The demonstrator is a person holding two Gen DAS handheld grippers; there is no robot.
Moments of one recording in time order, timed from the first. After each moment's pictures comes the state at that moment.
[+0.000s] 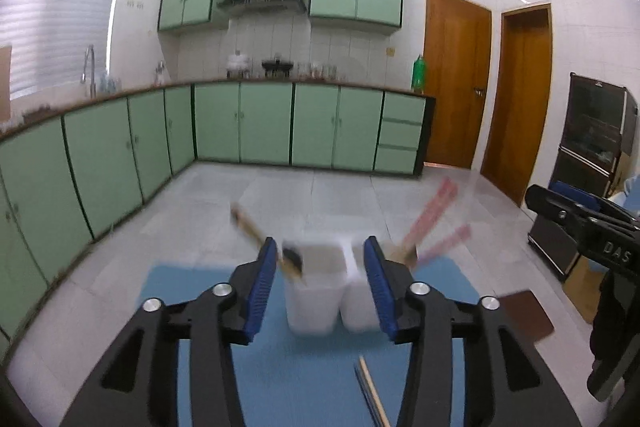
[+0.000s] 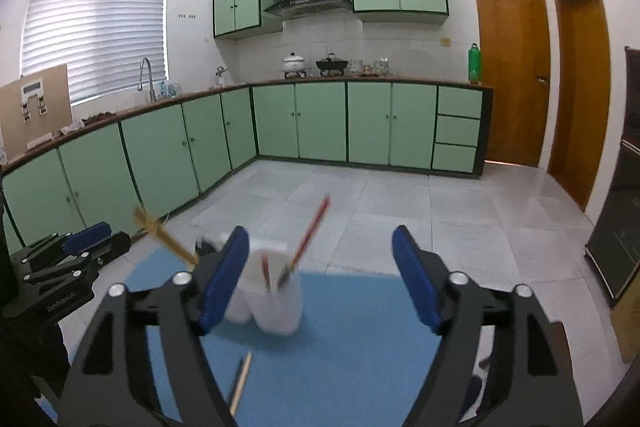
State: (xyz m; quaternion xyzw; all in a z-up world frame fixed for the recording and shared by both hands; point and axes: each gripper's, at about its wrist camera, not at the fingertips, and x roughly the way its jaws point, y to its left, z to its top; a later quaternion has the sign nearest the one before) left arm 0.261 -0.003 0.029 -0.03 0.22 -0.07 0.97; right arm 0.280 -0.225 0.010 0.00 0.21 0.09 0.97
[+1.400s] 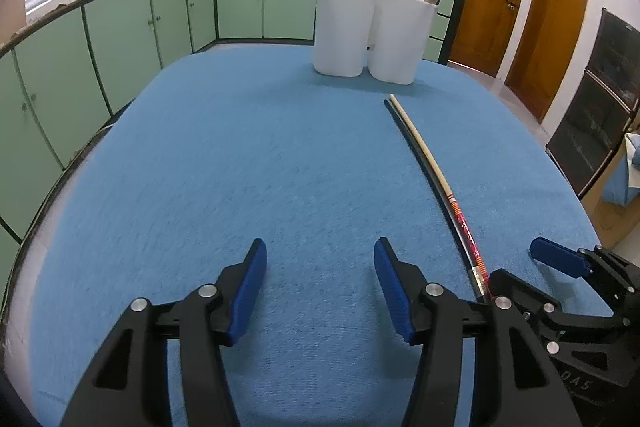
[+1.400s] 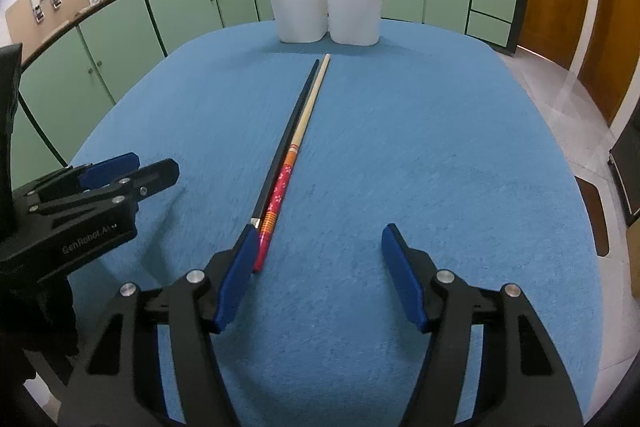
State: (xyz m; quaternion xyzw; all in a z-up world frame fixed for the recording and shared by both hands) left arm 0.150 0.005 -0.138 -0.03 0.41 -0.03 0.91; right arm 0.150 -0.151 -0.179 -0.03 0.43 0.13 0.89
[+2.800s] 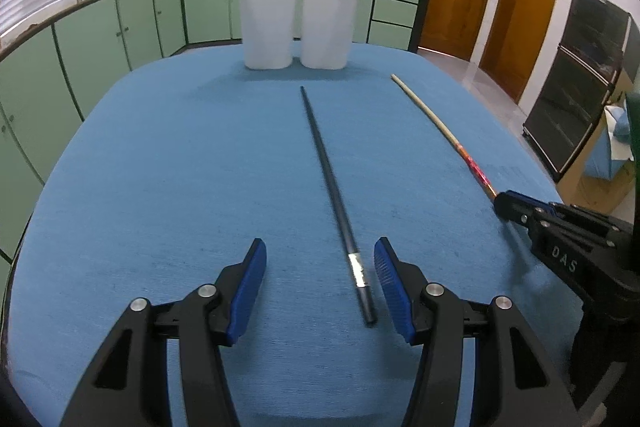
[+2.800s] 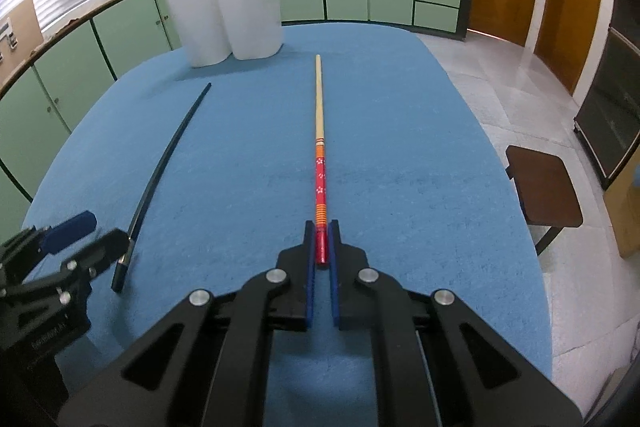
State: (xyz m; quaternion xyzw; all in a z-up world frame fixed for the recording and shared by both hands) left arm 0.134 -0.059 -0.138 0.00 0.41 -0.08 0.91; right arm 0.162 -0.231 -0.180 0.01 0.42 0.05 0.90
